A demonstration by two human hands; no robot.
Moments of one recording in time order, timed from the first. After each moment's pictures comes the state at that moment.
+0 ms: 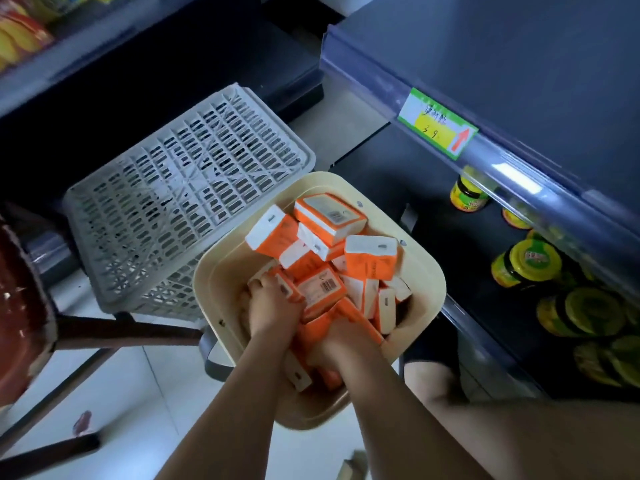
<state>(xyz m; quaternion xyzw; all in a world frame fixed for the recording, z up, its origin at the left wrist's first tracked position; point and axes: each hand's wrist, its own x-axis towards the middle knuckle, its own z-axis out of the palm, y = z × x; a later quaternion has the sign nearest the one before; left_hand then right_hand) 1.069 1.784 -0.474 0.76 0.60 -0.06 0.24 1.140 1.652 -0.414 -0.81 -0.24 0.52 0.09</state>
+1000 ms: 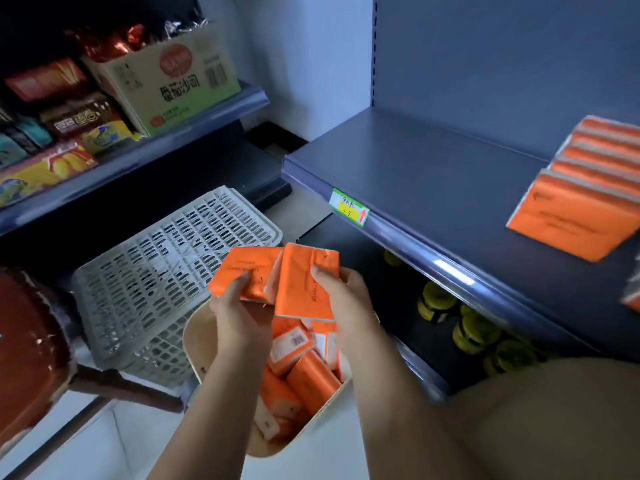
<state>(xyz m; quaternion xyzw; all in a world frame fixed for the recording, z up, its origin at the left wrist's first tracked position) 1.108 1.751 -0.311 0.23 0.37 0.35 0.83 1.211 1.620 -0.279 -0.65 0.05 0.37 0.66</state>
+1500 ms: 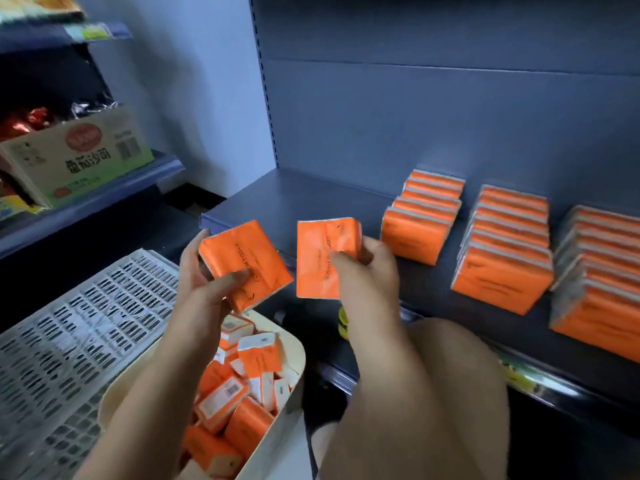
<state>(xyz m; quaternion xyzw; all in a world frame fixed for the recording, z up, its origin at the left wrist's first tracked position) 1.144 1.668 -0.167 0.59 0.18 0.28 0.74 1.241 1.488 -0.151 -0.67 0.01 0.03 0.74</state>
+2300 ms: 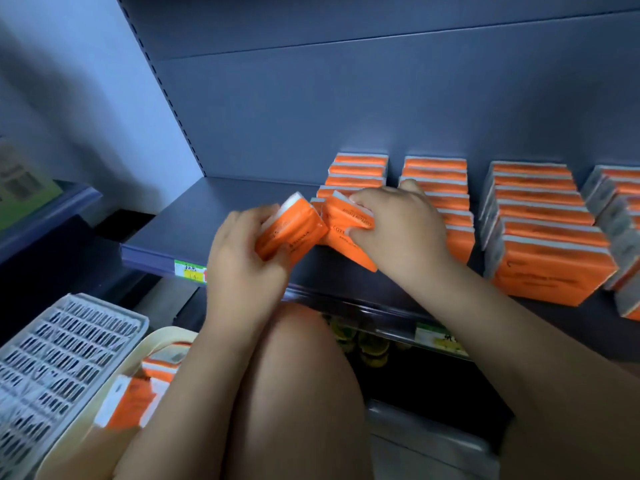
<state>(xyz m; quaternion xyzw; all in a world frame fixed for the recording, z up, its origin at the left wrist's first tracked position) 1.240 1.538 -0.133 0.86 0.05 0.34 0.37 1.334 1.347 -0.133 -0.93 -0.18 -0.24 0.23</state>
